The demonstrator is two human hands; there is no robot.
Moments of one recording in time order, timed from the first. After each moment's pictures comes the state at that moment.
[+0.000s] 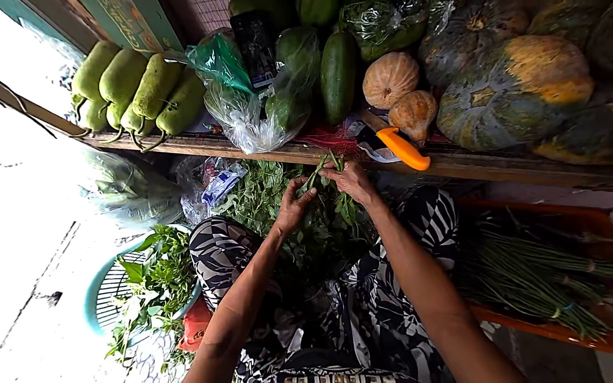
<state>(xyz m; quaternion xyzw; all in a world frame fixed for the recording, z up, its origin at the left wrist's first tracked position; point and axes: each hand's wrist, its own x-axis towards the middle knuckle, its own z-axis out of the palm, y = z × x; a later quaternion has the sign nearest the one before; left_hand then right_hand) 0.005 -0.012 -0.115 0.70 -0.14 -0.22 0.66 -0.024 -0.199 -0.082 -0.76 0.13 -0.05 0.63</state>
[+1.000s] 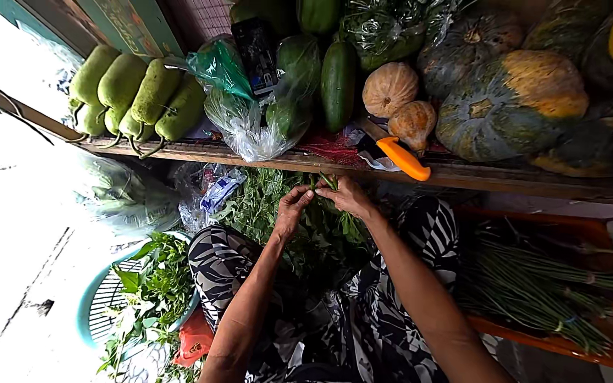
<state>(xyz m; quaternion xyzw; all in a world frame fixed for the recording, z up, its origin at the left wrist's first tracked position) 0.013 -0.015 -0.120 0.66 -0.15 -0.18 0.71 -0.035 -0.189 -0.077 -0.79 0.08 0.05 0.61</state>
